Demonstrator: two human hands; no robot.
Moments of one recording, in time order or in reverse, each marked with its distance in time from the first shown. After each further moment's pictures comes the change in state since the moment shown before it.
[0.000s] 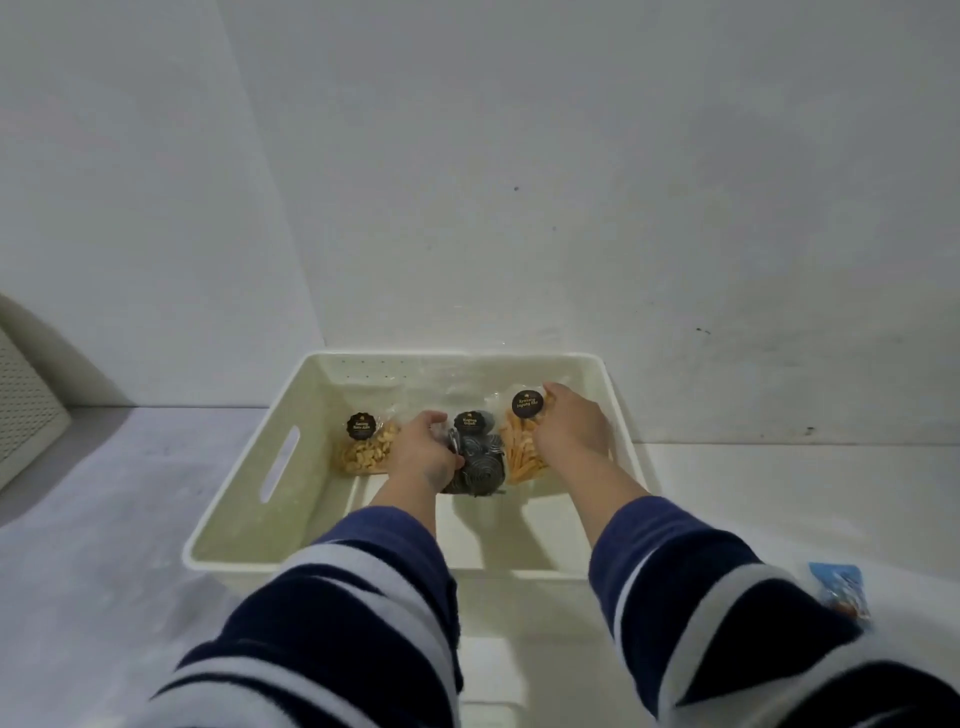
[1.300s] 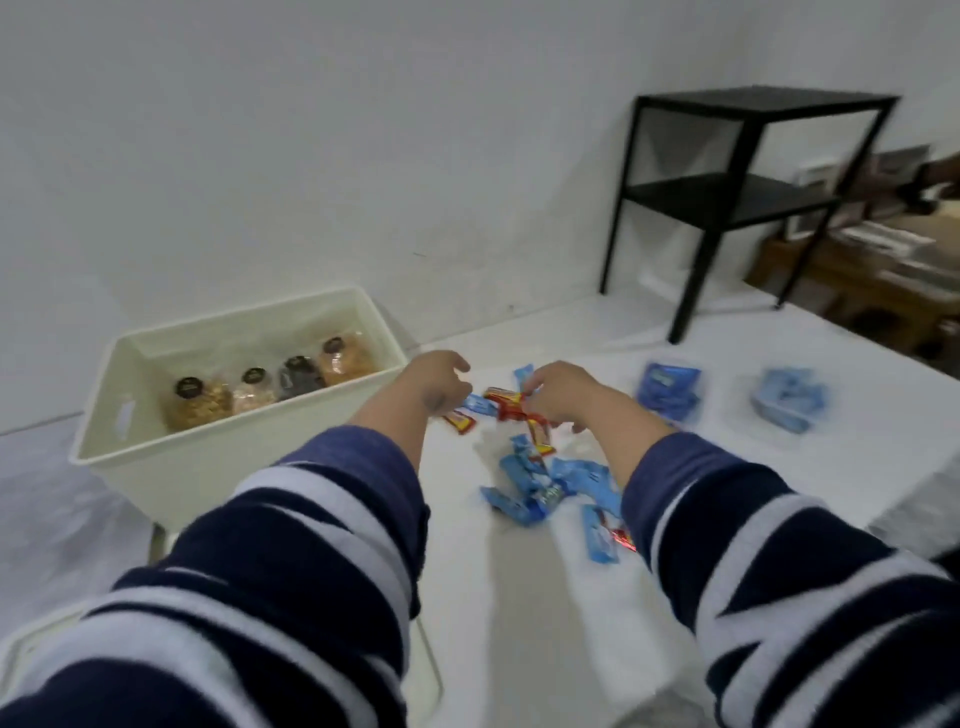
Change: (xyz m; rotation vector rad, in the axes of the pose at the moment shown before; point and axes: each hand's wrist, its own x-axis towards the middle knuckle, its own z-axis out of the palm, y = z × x) left_hand -0.309 0.068 0.068 0.597 -0.481 0.650; right_hand -0.315 0.143 -0.209 -0.108 -0.131 0.252
